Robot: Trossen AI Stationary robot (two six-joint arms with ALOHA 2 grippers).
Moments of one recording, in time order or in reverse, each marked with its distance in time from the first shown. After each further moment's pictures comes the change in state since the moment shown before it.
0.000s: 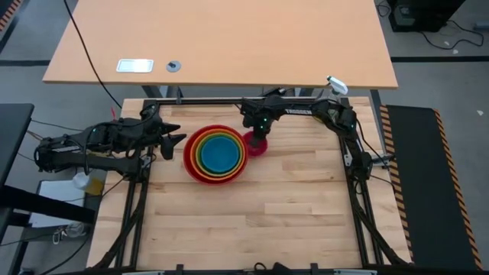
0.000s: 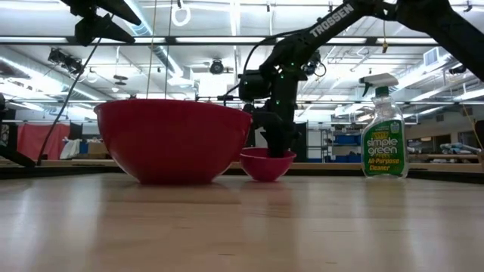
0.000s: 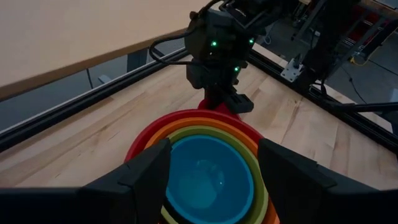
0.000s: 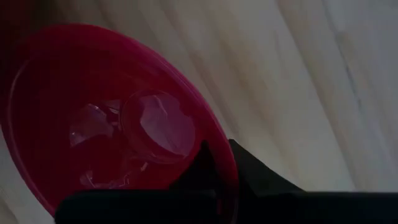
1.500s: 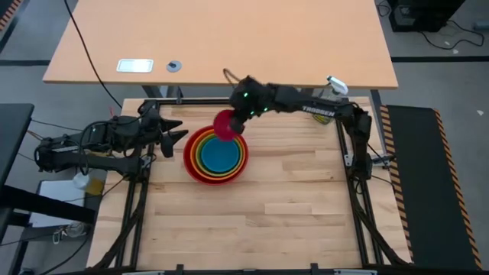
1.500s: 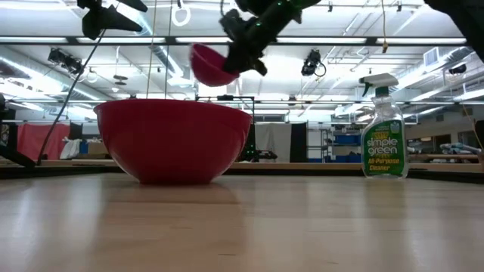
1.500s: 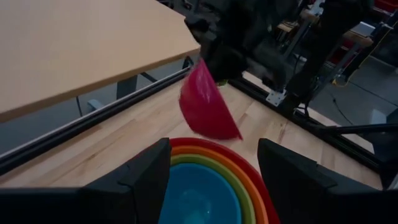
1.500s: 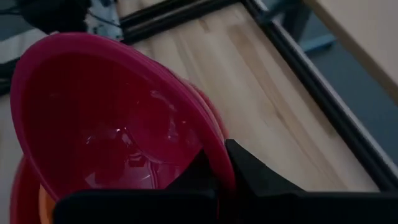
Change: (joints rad) left arm 0.000 -0.003 0.000 0.122 -0.007 0.046; right arm 0.104 -0.208 0.234 0.258 0.001 0.073
